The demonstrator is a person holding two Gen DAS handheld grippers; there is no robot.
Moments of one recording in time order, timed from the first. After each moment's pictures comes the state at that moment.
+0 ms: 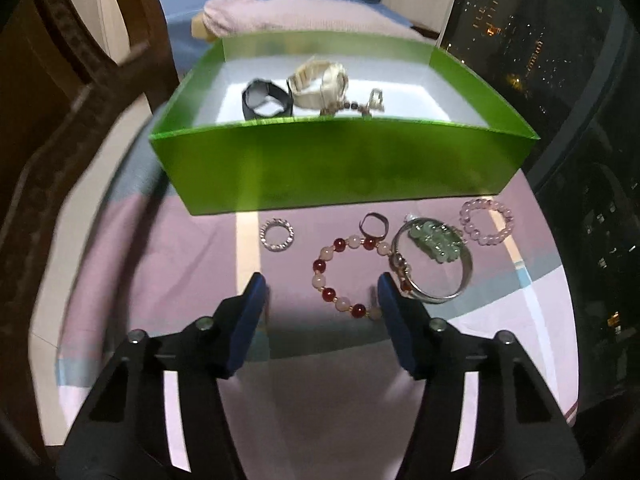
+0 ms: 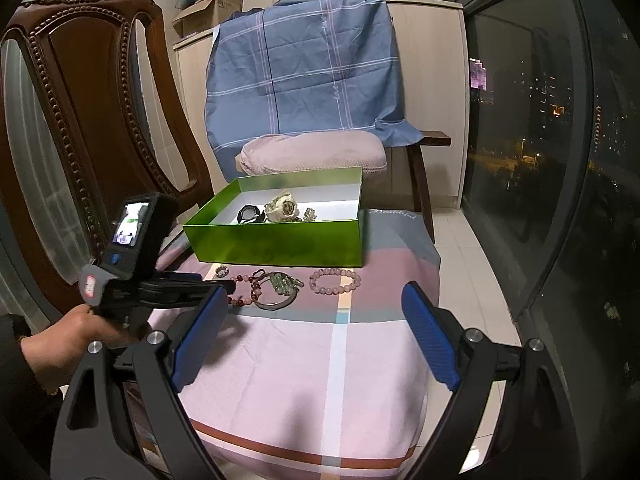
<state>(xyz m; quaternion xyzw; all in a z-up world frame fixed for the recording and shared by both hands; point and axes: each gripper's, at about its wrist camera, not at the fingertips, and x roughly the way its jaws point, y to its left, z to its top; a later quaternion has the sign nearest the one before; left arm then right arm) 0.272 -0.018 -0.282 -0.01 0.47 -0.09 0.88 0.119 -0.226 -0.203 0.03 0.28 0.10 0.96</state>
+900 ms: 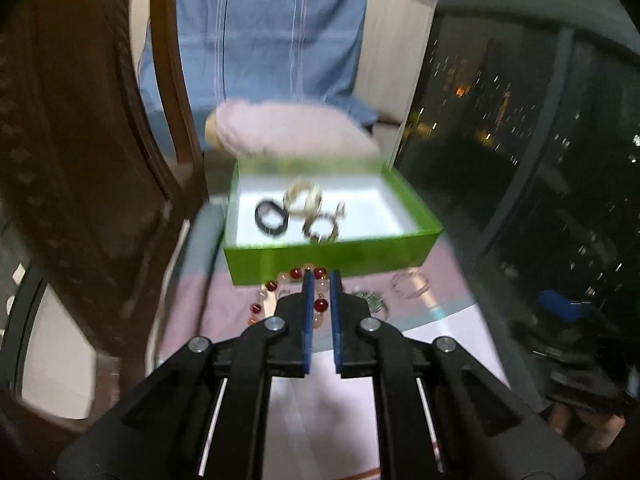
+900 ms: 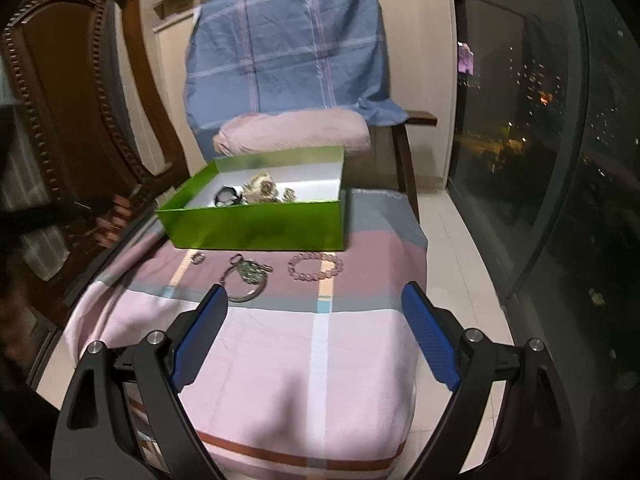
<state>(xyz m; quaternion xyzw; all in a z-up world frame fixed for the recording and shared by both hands) 0.181 0.025 -0.158 -0.04 0.32 -0.13 0.94 0.147 -0.227 -0.216 0.02 0.32 0.06 0.94</state>
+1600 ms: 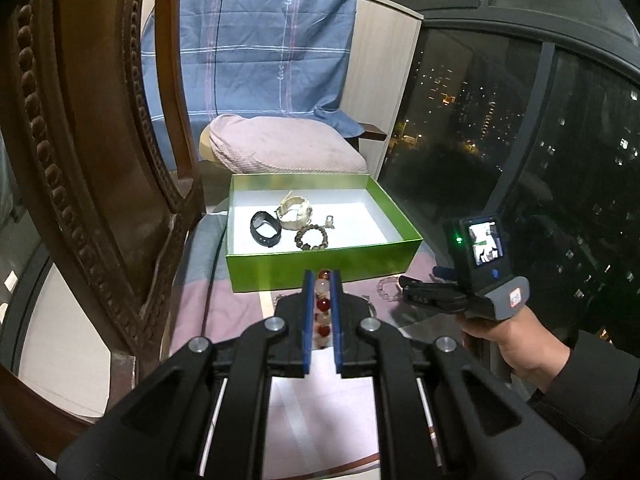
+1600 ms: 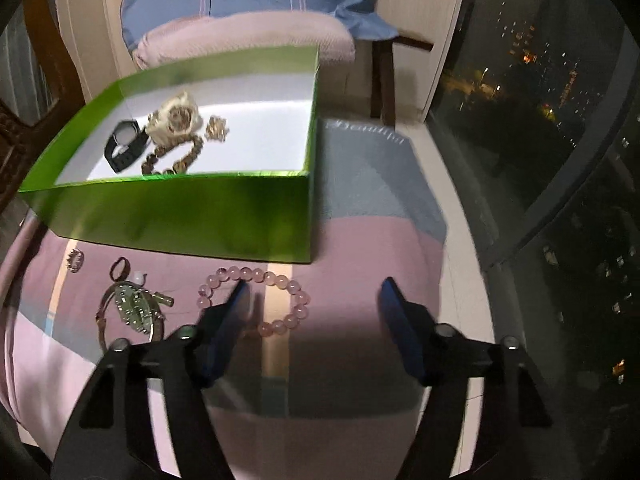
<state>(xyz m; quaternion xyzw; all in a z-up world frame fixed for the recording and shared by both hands) 0.167 0.038 -0.144 -0.05 0.31 -0.15 0.94 0.309 -0.214 -0.301 -0.03 0.48 0.00 0.88</state>
